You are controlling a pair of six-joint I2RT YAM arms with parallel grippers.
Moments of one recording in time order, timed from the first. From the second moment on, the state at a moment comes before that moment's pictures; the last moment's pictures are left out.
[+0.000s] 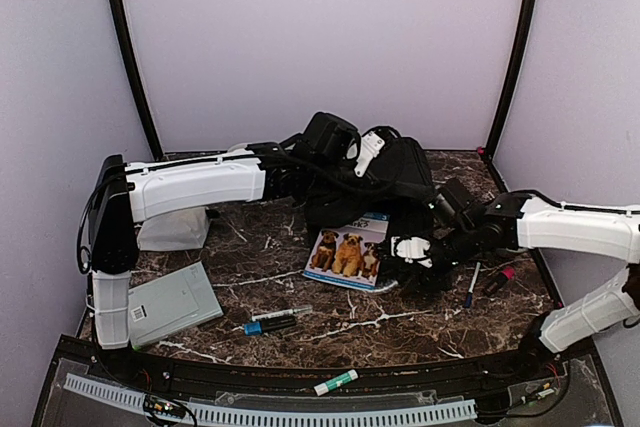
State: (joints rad) left arm -0.97 2.03 1.81 -0.32 -0.06 0.06; right arm 0.75 1.27 0.82 -0.64 -0.33 -0.66
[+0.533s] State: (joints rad) left arm -0.97 2.03 1.83 -0.38 -0.04 0.05; right arm 1.06 1.62 1.05 -0.39 -0.01 -0.63
